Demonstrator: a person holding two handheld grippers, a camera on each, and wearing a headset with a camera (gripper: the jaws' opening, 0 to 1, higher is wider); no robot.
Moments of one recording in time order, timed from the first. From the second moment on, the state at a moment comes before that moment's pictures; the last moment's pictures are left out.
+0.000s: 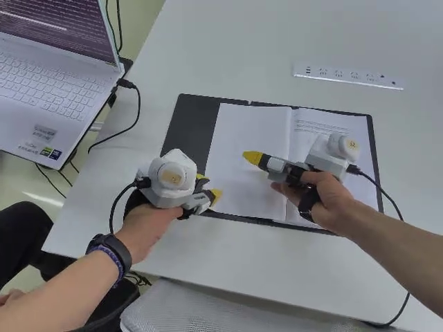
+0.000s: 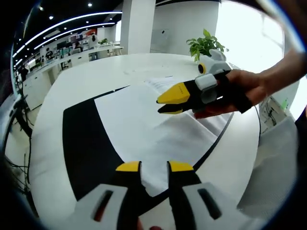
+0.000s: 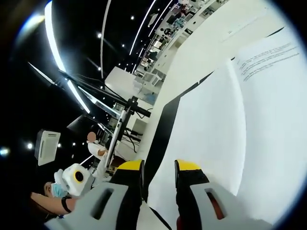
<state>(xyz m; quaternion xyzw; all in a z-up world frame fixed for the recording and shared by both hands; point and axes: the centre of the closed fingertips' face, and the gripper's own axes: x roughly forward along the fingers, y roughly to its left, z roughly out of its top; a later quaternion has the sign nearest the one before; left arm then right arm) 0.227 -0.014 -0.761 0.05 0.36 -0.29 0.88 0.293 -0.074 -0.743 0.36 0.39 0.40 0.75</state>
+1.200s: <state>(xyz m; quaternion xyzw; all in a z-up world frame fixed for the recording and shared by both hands) 0.223 -0.006 -0.791 0.13 0.37 -0.28 0.88 0.319 -0.124 -0.725 0.35 0.38 0.37 0.77</state>
